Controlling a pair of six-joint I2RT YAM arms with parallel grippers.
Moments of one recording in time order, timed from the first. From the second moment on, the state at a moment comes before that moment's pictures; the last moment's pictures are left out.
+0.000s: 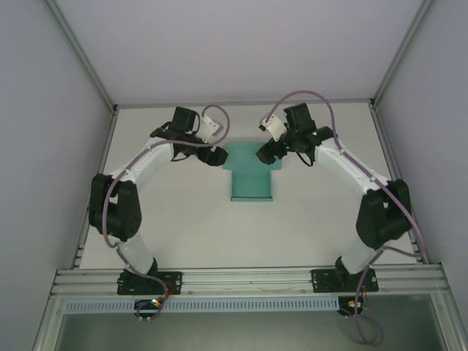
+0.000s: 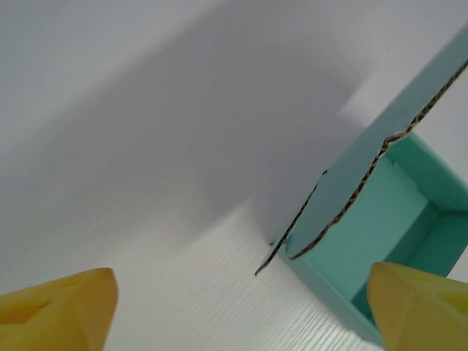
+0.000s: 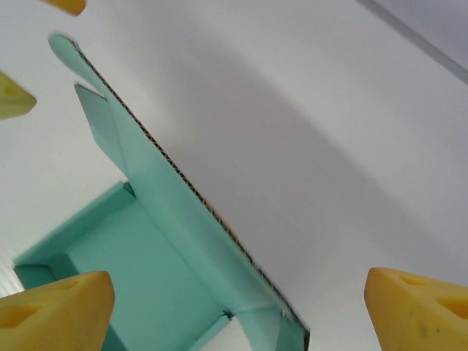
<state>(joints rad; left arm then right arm) -0.41 1.78 1.43 -0.61 0.44 0.24 0.35 1.69 1.41 -0.57 -0.26 -0.40</state>
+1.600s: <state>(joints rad) -0.62 1.81 1.40 -0.39 -0.07 -0.10 0.41 1.81 1.50 -0.61 0.03 0.33</state>
